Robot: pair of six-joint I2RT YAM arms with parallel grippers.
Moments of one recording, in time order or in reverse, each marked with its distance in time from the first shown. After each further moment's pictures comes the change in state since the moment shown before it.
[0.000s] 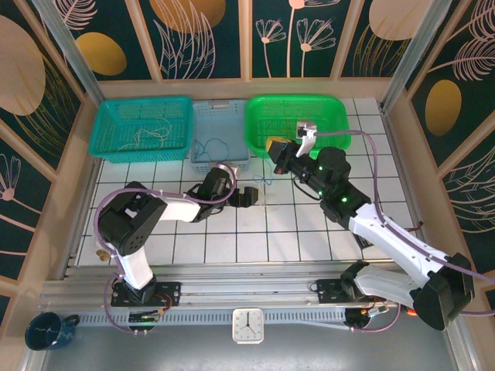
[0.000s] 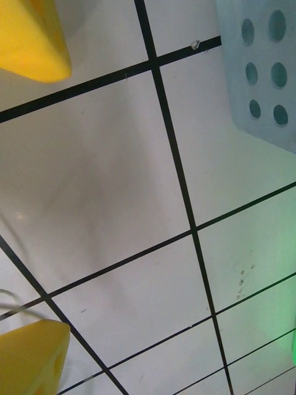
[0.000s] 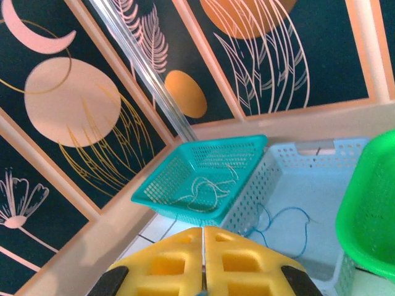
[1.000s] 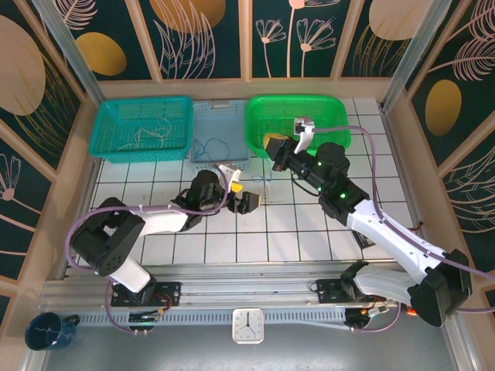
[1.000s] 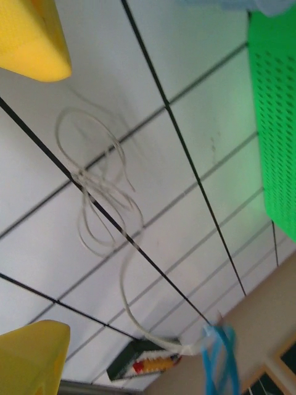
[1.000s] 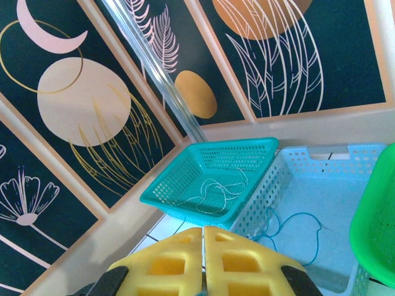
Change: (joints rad) left arm -0.012 -0.204 -0.111 0.132 0.233 0.106; right arm -0.008 0.031 0.028 0.006 -0.041 0.001
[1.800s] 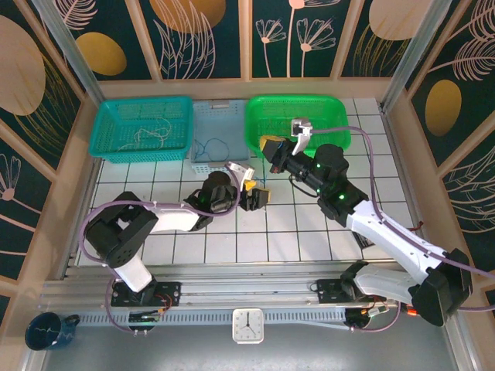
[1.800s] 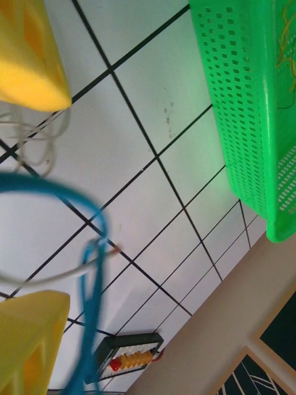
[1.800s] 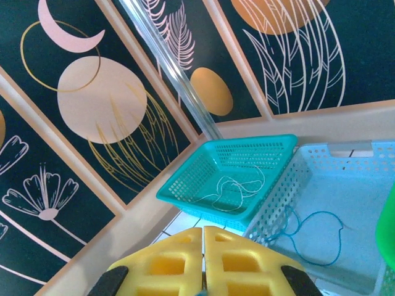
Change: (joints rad) left arm -0.084 0.101 0.063 0.128 -0.113 0.015; right arm 0.030 -0.003 0.000 0.015 -0.018 0.027
